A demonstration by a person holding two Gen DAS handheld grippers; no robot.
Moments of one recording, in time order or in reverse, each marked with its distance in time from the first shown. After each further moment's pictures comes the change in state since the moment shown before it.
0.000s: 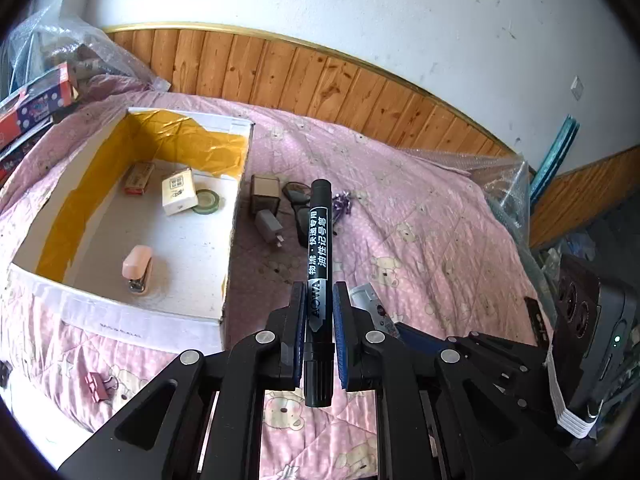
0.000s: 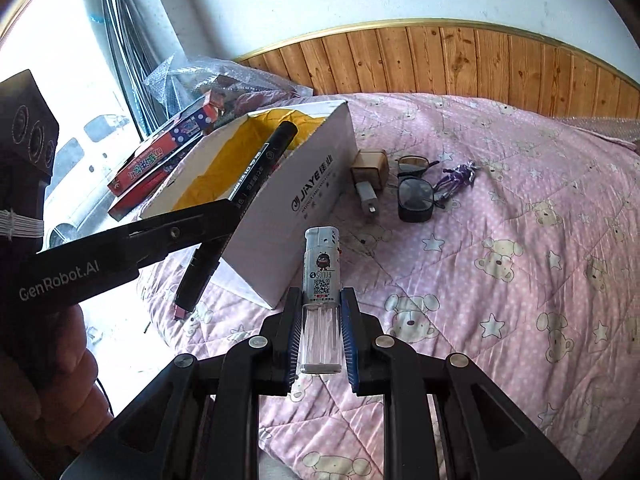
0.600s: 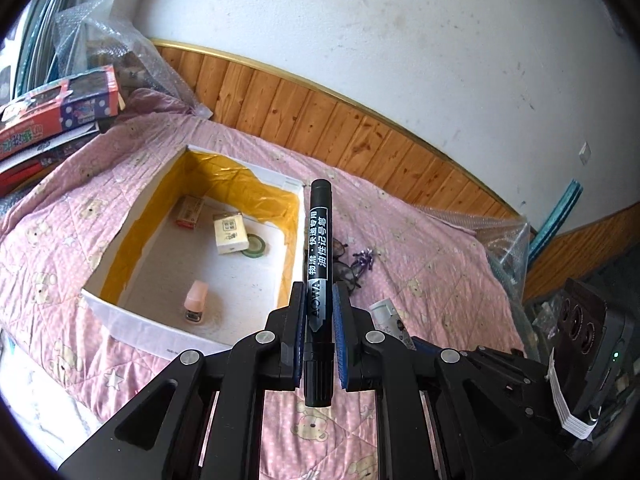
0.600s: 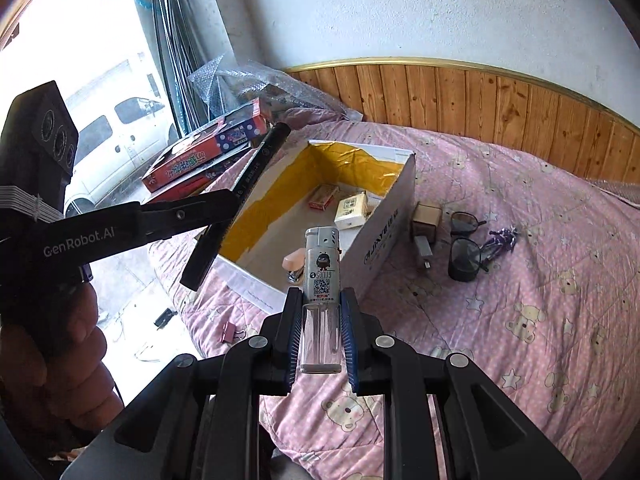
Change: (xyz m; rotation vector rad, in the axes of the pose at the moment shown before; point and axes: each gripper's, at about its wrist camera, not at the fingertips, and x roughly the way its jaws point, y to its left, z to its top) left arm -0.069 0.062 0.037 -0.135 -0.128 0.018; right arm -0.018 0.067 0.050 -0.127 -0.035 0.063
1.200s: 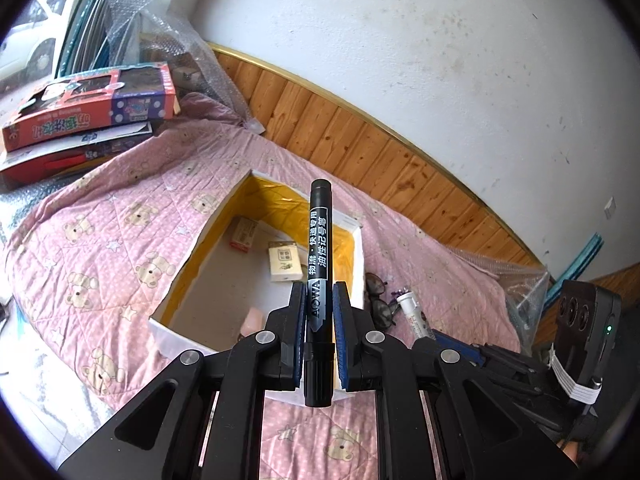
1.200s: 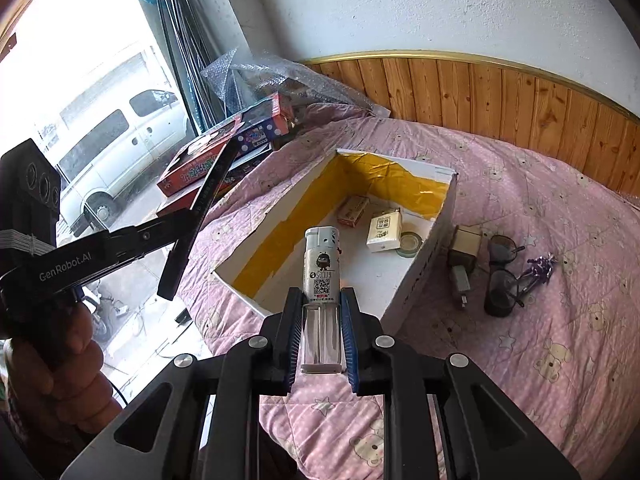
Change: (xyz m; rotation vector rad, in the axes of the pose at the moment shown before) left arm -0.020 0.065 0.033 -0.139 -0.049 0.080; right arm 0.041 0.011 0.063 0.002 0.062 0.088
